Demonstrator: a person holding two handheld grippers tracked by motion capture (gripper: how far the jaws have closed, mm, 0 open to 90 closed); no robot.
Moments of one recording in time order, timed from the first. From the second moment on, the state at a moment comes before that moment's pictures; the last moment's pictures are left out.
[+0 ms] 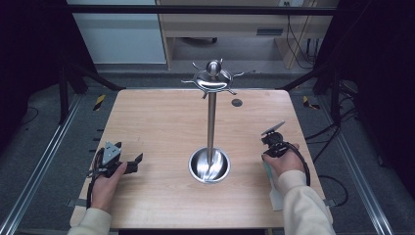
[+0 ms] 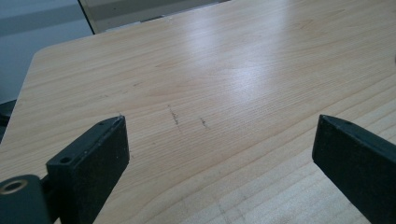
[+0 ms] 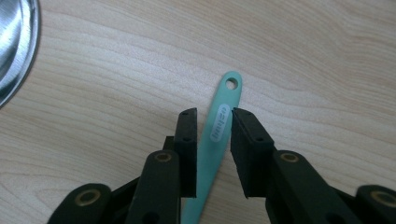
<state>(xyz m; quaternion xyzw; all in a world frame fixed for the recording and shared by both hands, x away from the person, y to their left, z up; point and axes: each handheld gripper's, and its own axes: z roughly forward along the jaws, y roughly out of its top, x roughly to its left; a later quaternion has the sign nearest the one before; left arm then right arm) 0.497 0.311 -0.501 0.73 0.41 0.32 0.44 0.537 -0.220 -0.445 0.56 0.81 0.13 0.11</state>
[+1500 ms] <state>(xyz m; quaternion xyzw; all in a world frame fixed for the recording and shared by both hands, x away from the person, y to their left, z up) 0.498 0.310 -0.501 0.73 0.41 0.32 0.44 0.550 -0.220 -0.467 0.59 0.80 0.10 0.09</state>
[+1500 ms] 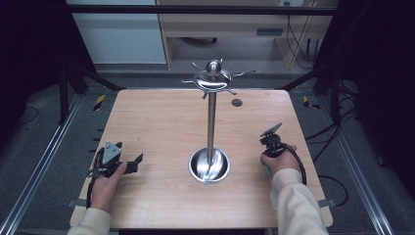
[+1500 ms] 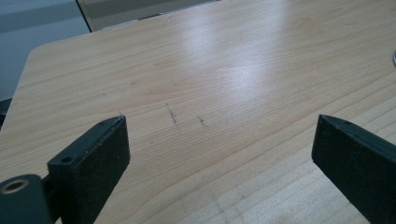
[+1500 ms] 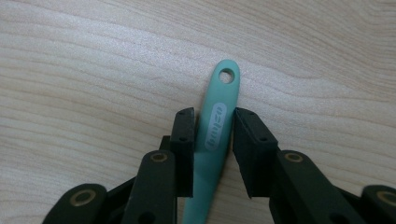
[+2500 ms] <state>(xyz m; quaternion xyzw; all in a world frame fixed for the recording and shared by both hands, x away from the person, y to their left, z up) 0.498 0.309 -0.501 0.74 0.41 0.32 0.44 0.497 -0.249 -0.417 0.58 0.73 0.32 0.16</state>
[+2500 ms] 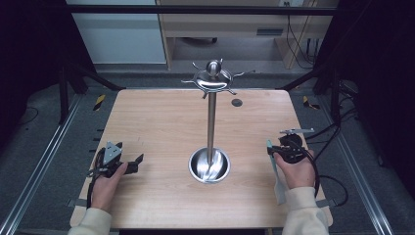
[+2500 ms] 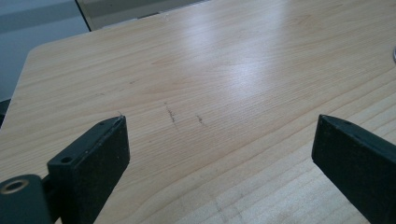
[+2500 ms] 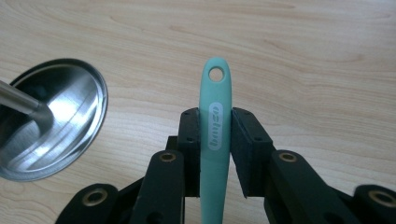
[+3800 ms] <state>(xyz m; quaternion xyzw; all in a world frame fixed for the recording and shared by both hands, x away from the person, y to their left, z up) 0.497 0.310 -0.501 0.73 0.41 0.32 0.44 0.466 -0.218 -0.329 0.48 0.74 0.41 0.23</state>
